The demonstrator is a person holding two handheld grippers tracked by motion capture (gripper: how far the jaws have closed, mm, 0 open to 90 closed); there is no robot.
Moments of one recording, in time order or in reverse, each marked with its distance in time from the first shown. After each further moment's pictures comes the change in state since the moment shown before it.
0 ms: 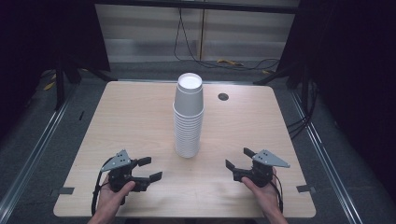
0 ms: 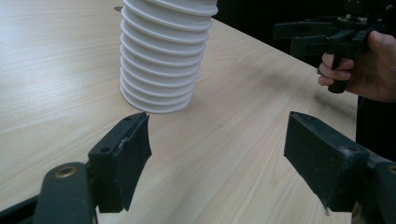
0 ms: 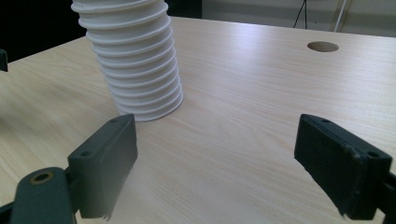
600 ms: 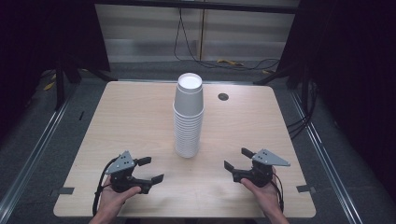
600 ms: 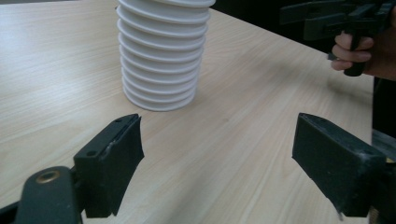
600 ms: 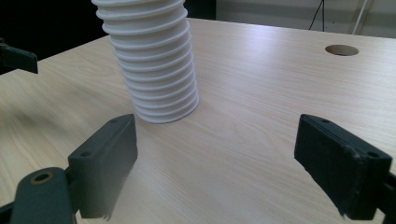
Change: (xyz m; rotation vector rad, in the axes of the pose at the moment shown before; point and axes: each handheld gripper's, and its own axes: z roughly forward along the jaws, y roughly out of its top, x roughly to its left) left arm -0.007 -0.001 0.003 0.026 0.009 0.056; right arm 0.004 0.007 -0.003 0.002 0.066 -0.003
